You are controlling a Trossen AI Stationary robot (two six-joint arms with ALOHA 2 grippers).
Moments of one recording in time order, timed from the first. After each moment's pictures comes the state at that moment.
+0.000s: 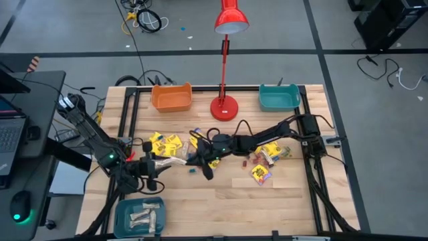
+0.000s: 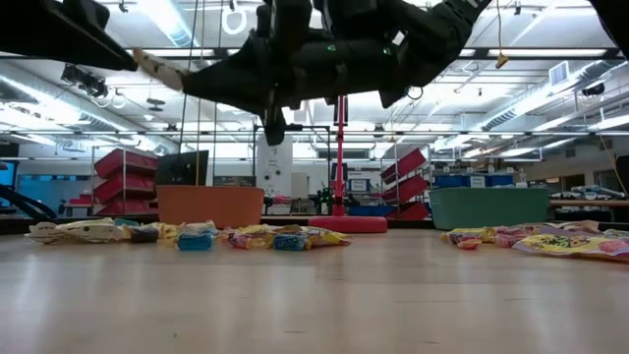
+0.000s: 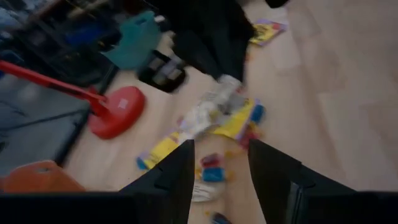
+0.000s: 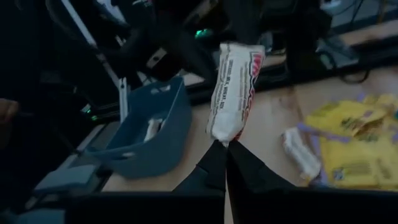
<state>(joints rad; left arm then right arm) -0.86 0.99 0.58 -0.42 -1.01 -0.34 0.07 2.06 1.22 0.63 -0.23 0.34</state>
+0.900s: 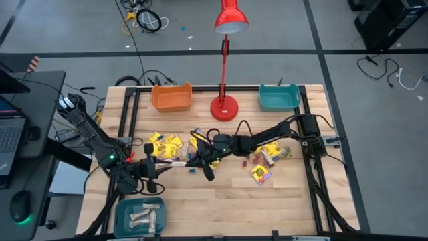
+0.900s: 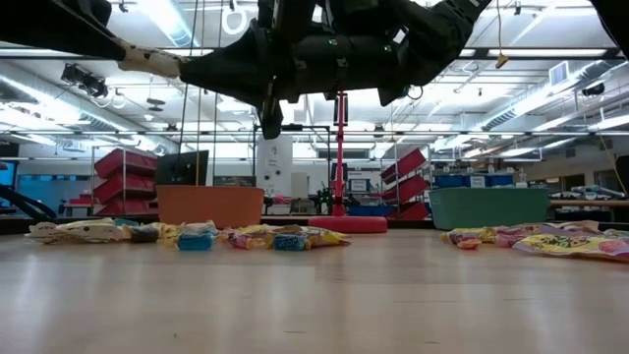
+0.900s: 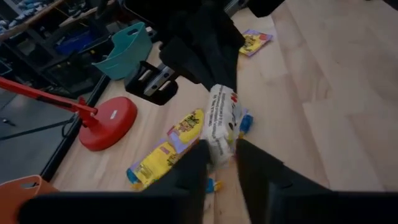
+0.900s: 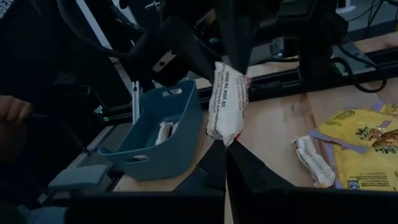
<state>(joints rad) -0.86 1.00 0.58 -0.34 -0.97 -0.29 0.08 2.06 1.22 0.67 -0.26 0.33</state>
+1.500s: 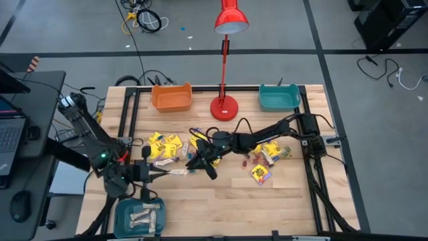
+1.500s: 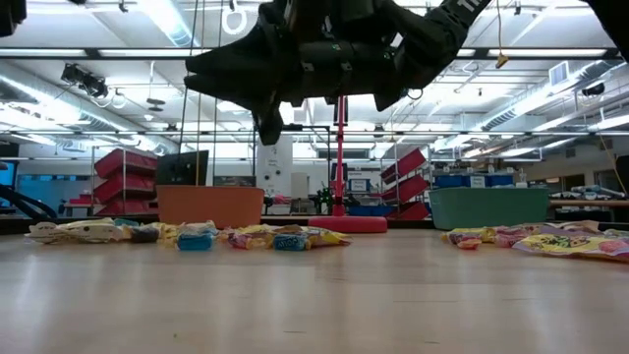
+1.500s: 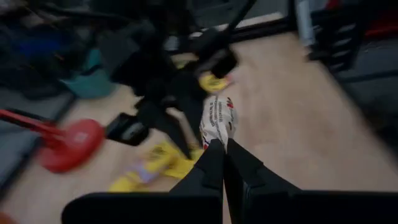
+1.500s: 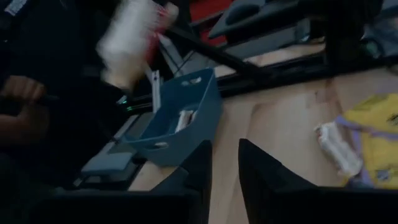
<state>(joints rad) -0.94 0.99 0.78 -0.41 -0.90 -0.39 0.05 2.06 1.22 0.64 -0.41 0.38</state>
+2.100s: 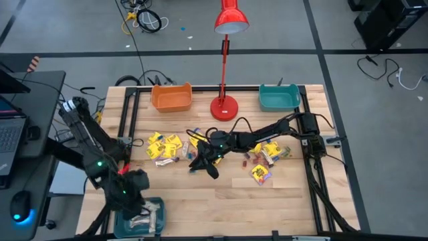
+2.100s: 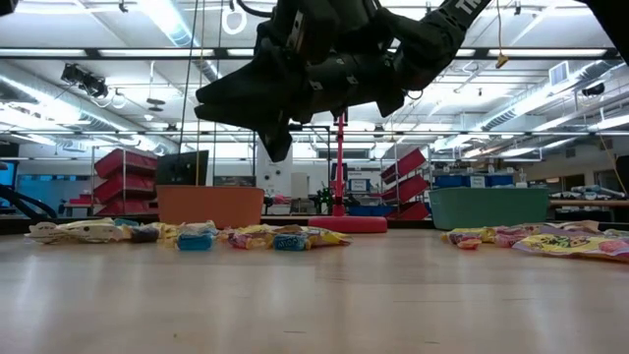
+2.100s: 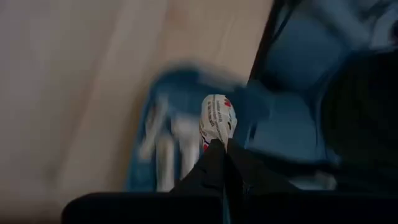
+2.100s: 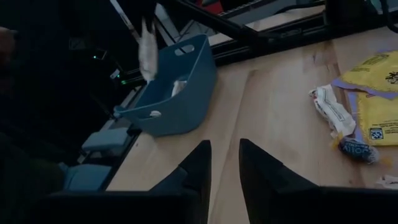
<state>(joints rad) -0.98 1.17 0.98 -0.83 -0.07 -1.42 0.03 2.06 1.22 0.52 -0.44 0.34</state>
